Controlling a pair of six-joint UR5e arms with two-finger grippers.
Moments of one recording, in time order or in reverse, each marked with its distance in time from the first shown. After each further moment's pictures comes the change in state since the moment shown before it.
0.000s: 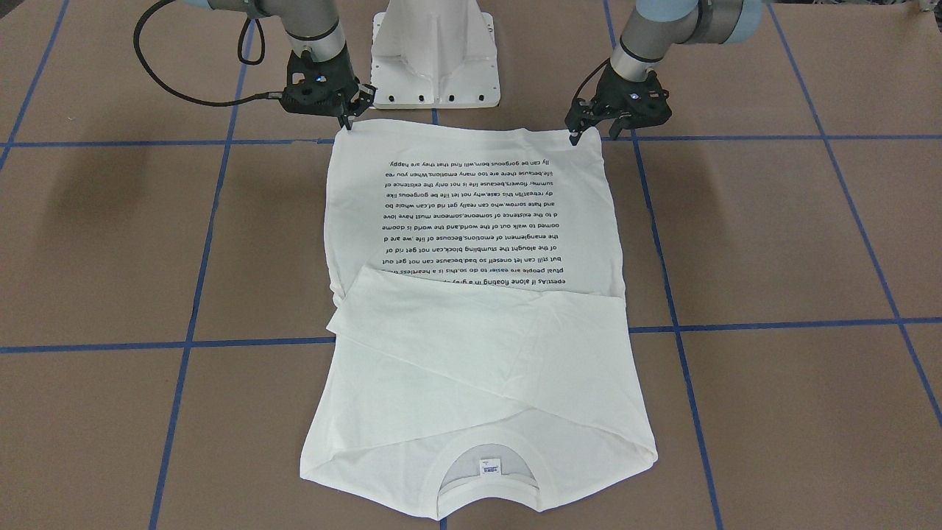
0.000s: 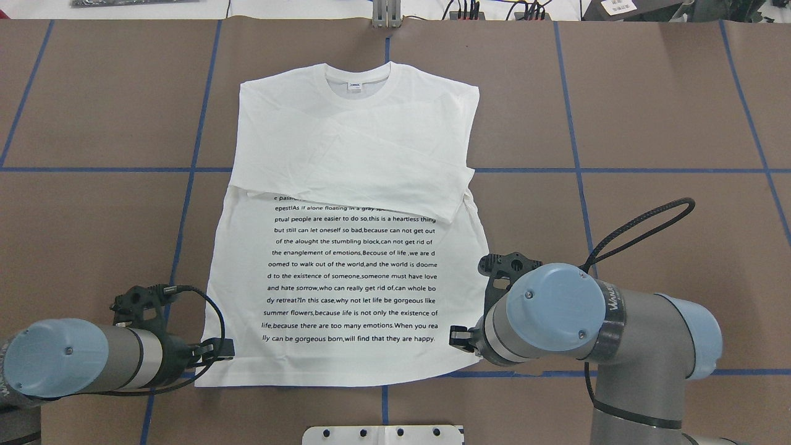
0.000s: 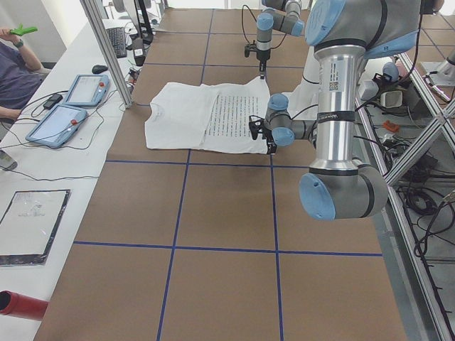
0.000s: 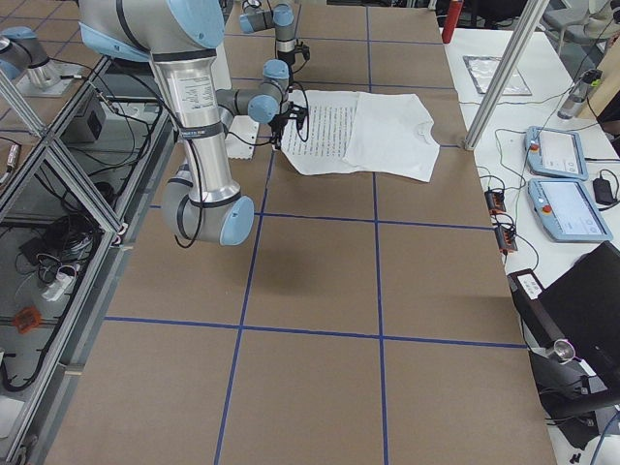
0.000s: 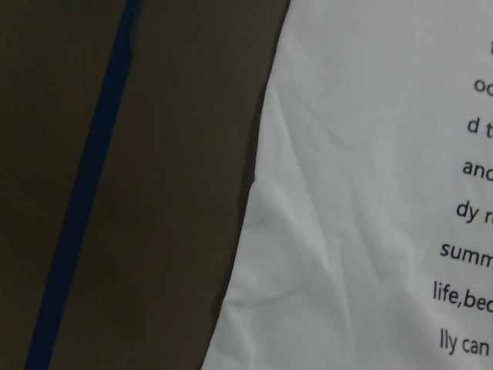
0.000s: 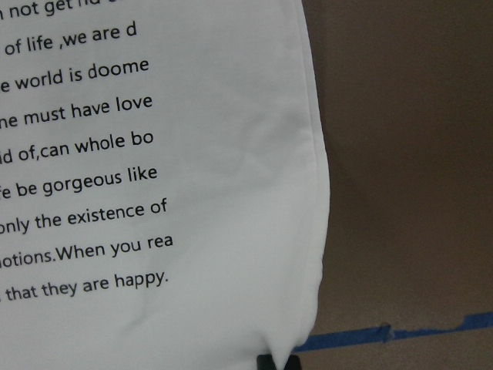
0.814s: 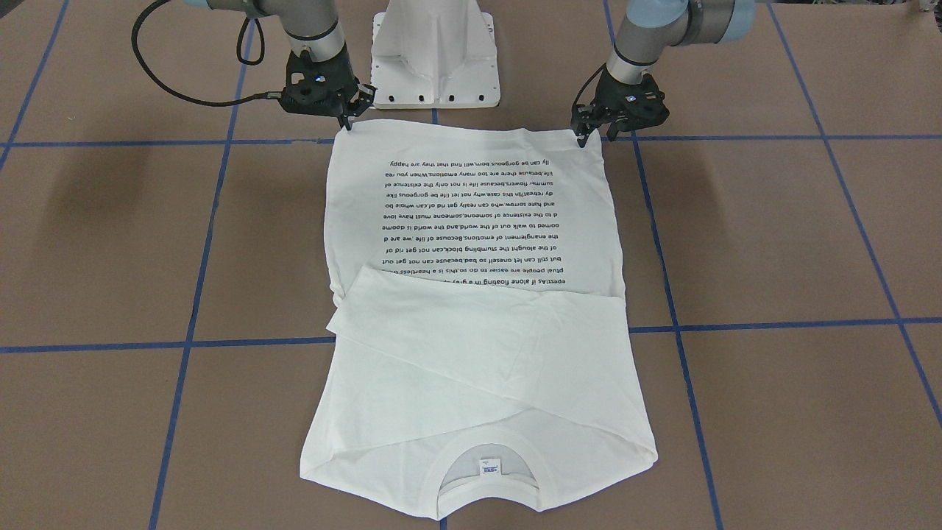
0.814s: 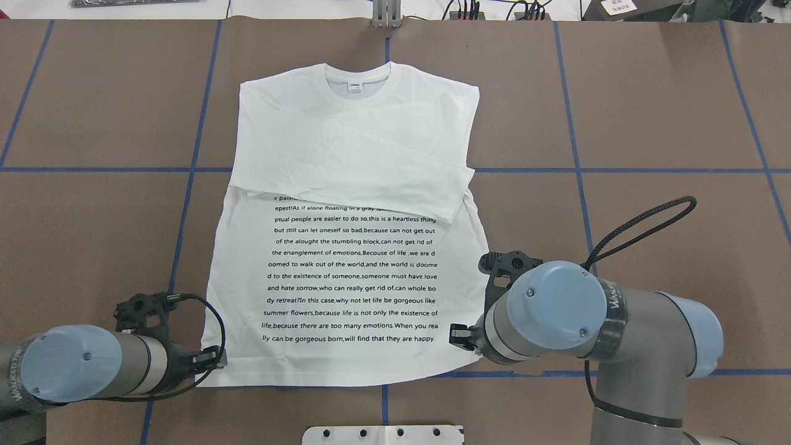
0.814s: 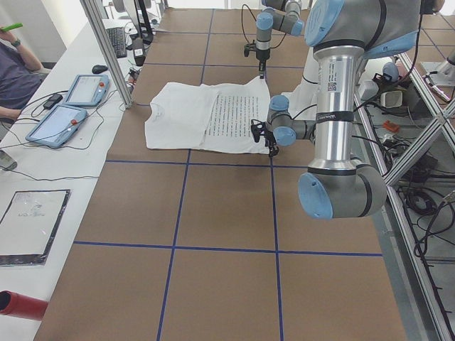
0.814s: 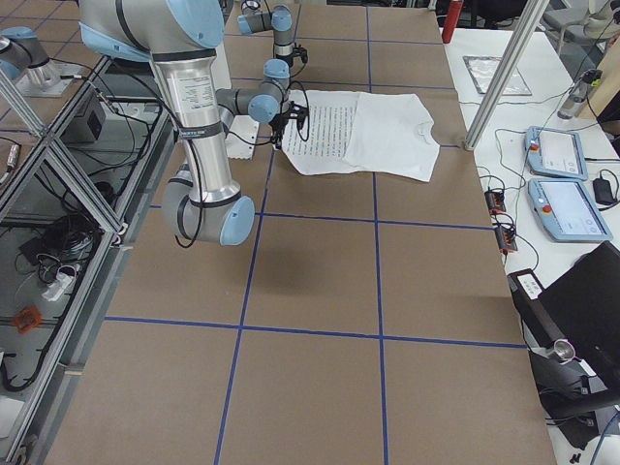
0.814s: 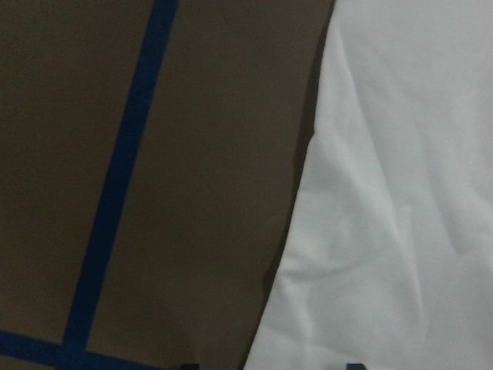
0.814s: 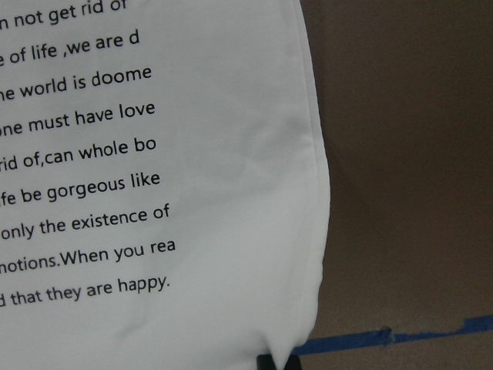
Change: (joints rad) left arm 0.016 -0.012 0.008 0.065 0.000 -0.005; right arm 0.005 -0.001 0.002 0.000 0.001 0.001
